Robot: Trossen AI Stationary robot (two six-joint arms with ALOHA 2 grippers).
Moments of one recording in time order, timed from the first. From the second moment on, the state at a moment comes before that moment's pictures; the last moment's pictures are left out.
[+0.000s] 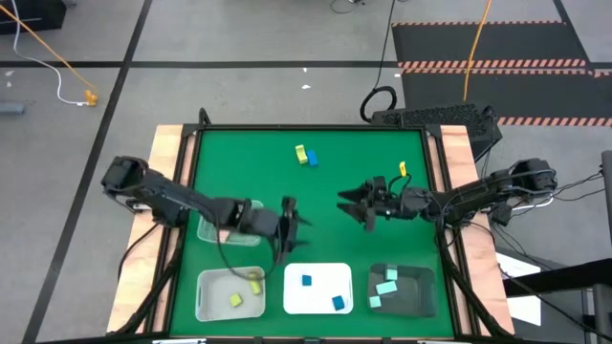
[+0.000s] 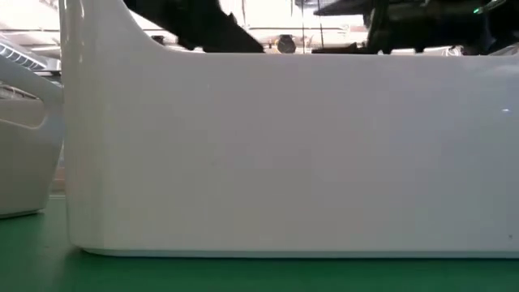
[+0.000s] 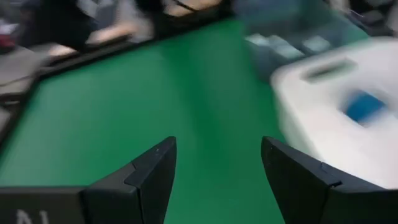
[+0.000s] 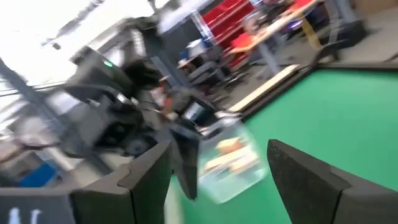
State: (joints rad) left arm -0.25 1.56 0.93 0.13 -0.19 0.18; right arm 0.12 1.21 0.38 0.86 0.27 0.66
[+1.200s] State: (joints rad) left arm 0.31 1.32 0.93 0.03 -0.18 -0.43; right arm -0.26 1.82 0.94 0.27 0.29 0.57
